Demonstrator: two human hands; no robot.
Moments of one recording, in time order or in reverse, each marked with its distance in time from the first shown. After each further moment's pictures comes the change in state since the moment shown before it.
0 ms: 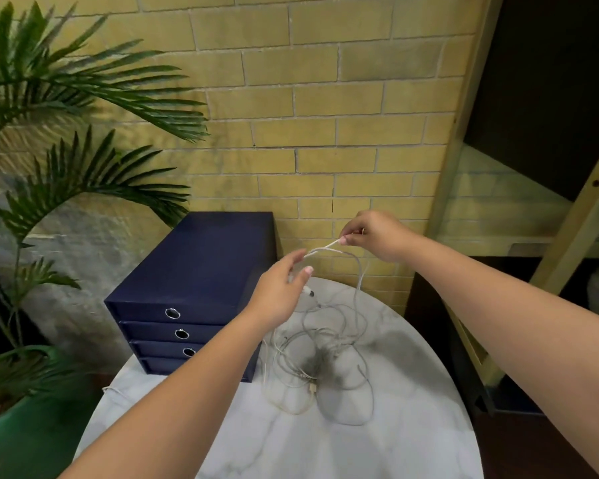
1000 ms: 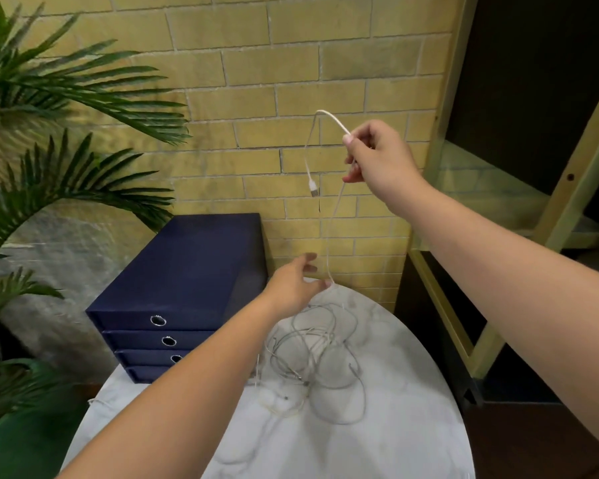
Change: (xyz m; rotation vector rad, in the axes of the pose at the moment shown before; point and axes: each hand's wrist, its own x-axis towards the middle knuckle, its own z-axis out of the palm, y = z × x) left_hand 0.027 0.020 0.026 0.080 -0.188 -0.078; right_hand -0.003 -0.057 -0.073 0.656 0.549 0.107
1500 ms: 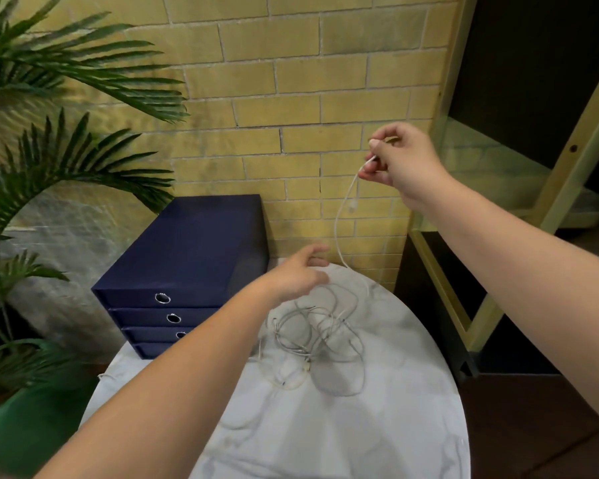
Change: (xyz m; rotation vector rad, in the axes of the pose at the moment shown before) left_hand -0.016 0.005 0.004 -0.246 -0.210 -0.132; right_hand -0.024 0.016 -0.019 0.260 0.027 0.247
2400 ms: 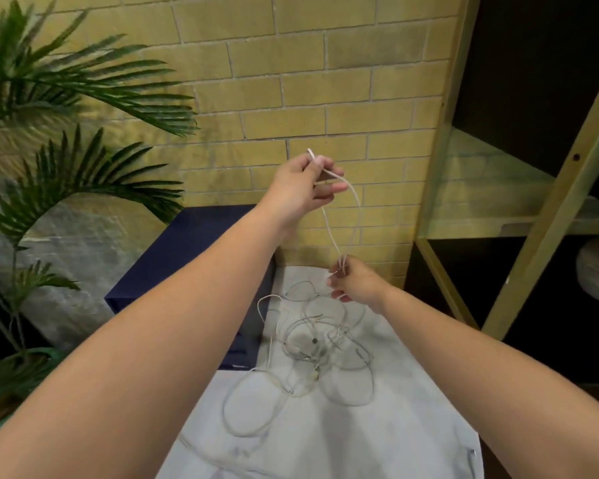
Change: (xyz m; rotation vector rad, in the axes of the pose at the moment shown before) left_hand -0.019 0.117 -0.038 -0.424 0.248 0.344; right_hand -0.044 0.148 0.040 -0.305 -0.345 0.416
